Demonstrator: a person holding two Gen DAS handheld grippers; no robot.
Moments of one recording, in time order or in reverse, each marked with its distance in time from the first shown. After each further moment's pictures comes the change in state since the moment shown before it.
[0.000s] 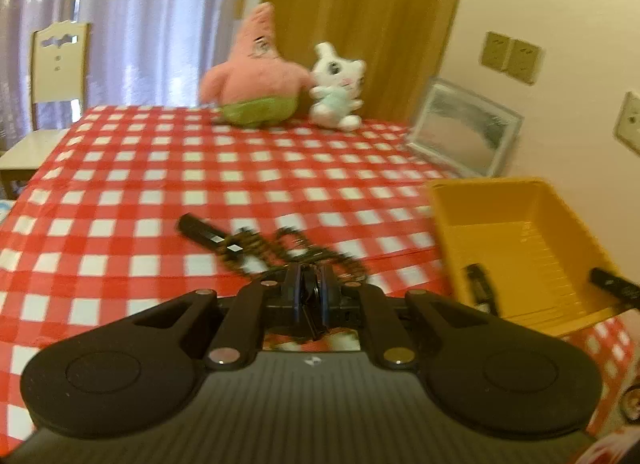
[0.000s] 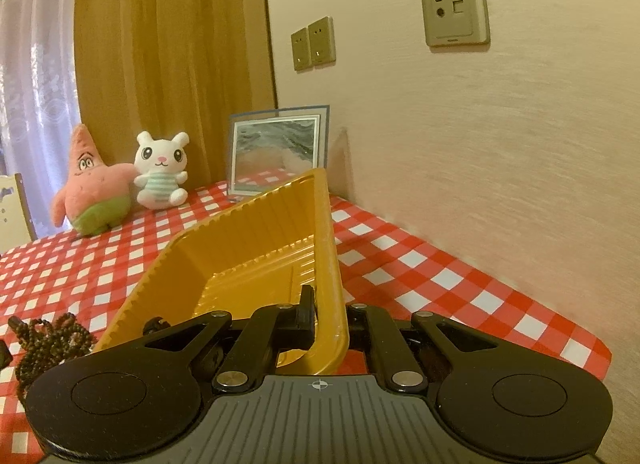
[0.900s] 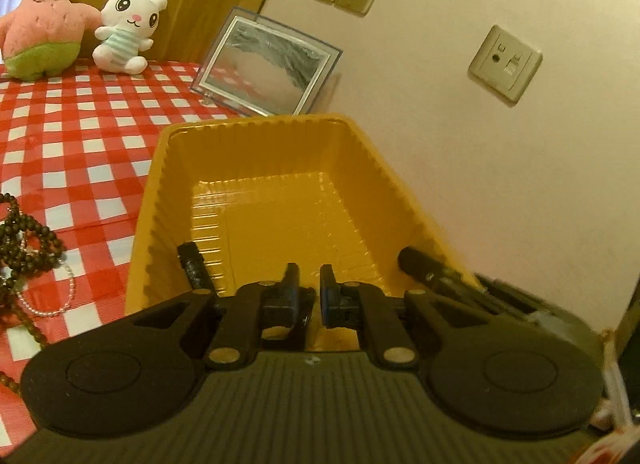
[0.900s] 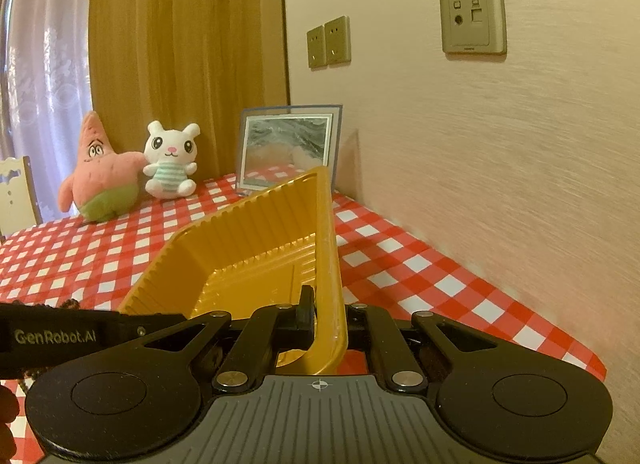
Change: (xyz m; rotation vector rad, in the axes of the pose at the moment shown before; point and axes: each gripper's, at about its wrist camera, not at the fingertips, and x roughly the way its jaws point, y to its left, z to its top) left arm 0.068 -0.155 -0.013 0.028 0.155 -0.441; right arm 0.001 -0.001 0.002 -0.039 0.026 0.015
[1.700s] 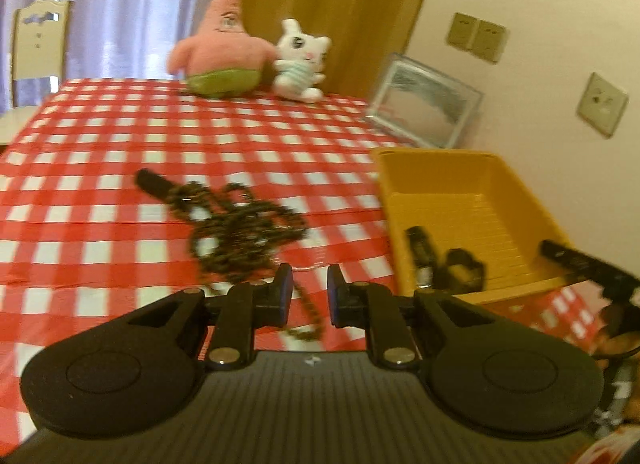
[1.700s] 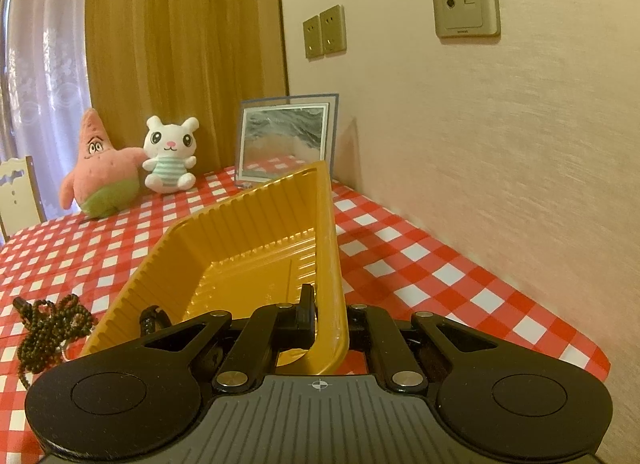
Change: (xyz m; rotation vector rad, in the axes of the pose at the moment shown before) left arm -0.132 0.076 -0.033 -0.056 -0.094 0.401; right arm 0.001 -0.007 -0.002 0.004 0.012 0.017
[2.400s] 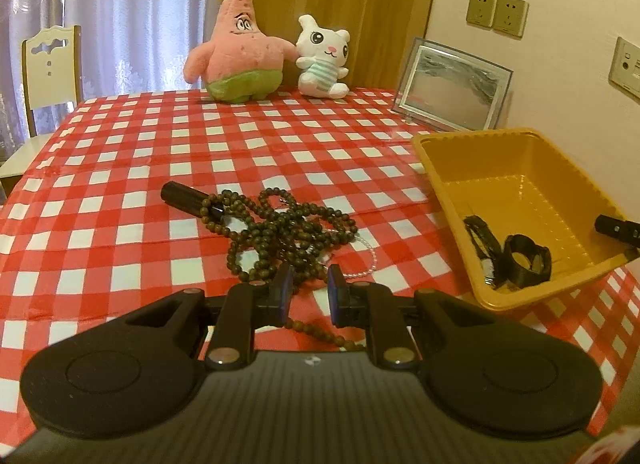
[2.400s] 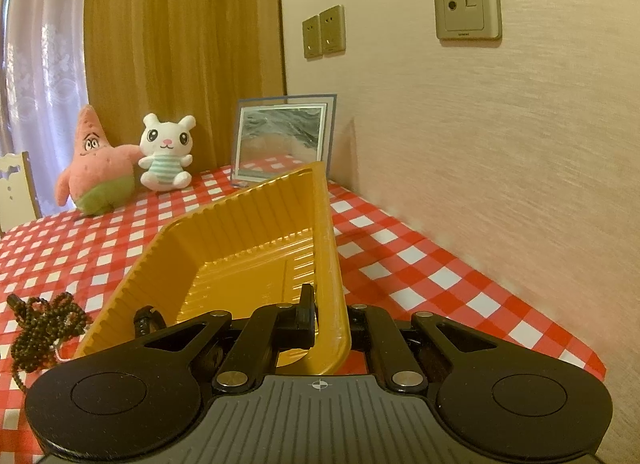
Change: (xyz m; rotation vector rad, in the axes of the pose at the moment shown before) left arm 0.027 0.014 -0.001 0.091 -0.007 0.084; right arm 0.004 0.002 -0.001 -0.011 0.000 -0.020
